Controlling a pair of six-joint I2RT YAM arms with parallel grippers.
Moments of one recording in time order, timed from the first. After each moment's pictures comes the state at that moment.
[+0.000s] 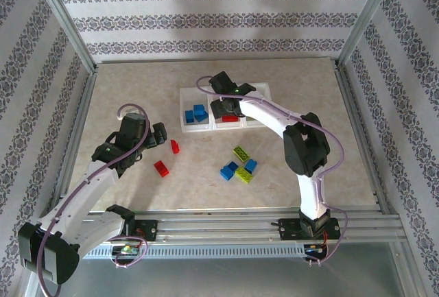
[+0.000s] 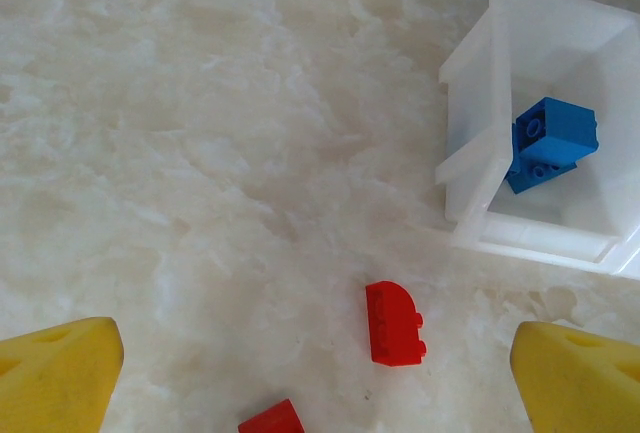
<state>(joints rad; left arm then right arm) -0.32 0.97 0.78 -0.60 -0.27 -0.56 0.62 2.02 1.68 -0.73 0.25 0.27</state>
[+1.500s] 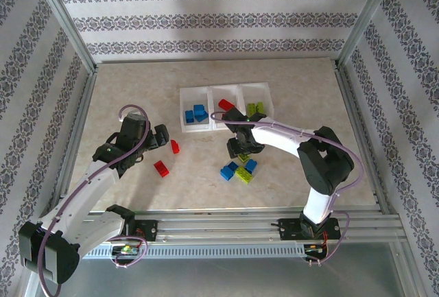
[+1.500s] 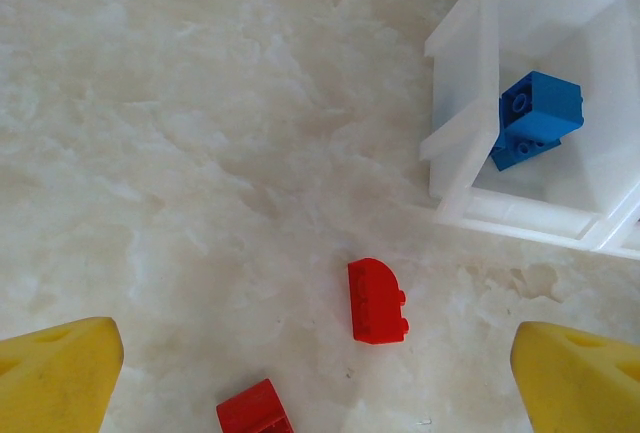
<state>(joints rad) -0.32 0.97 0.76 -0.60 -0.21 -0.59 0.68 1.79 1.17 -0.79 0.09 0.44</state>
